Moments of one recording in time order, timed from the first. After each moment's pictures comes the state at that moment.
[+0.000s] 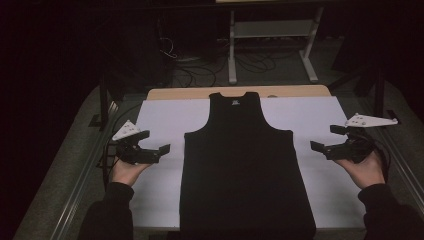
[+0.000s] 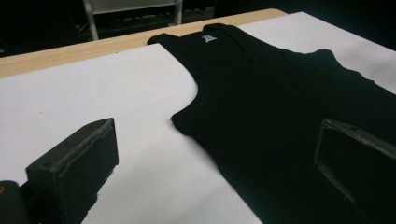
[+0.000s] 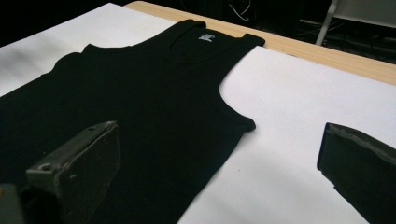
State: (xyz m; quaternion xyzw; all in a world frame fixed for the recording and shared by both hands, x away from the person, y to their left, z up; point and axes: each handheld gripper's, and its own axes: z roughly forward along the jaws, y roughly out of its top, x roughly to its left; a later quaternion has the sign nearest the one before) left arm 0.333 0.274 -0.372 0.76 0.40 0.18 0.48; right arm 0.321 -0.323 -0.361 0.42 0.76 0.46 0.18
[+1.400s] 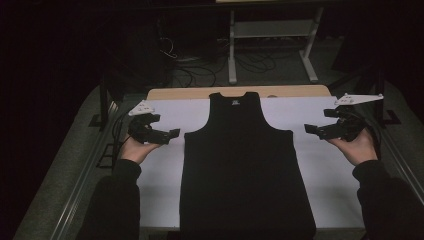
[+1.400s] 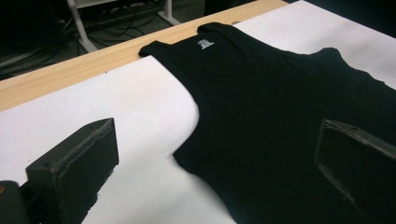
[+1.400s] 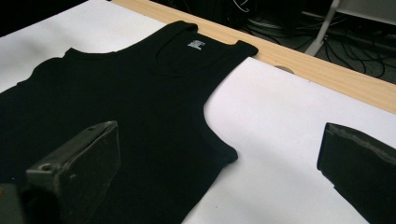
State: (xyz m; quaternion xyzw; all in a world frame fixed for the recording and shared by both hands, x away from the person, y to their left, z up) left arm 0.387 0.247 -0.351 0.79 0.37 0.16 0.46; right arm 0.373 -0.315 -0.343 0.42 0.78 0.43 0.17
